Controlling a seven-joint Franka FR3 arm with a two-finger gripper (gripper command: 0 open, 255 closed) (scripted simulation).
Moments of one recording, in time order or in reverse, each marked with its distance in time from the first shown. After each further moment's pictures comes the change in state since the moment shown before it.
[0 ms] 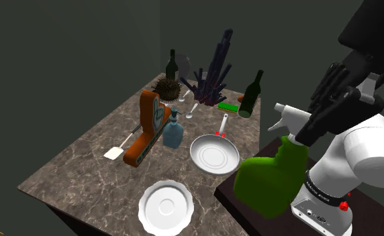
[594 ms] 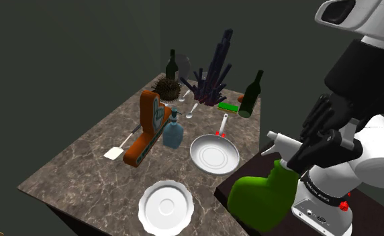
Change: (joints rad) arm 0.023 -0.041 0.055 -0.112 0.050 0.081 0.015
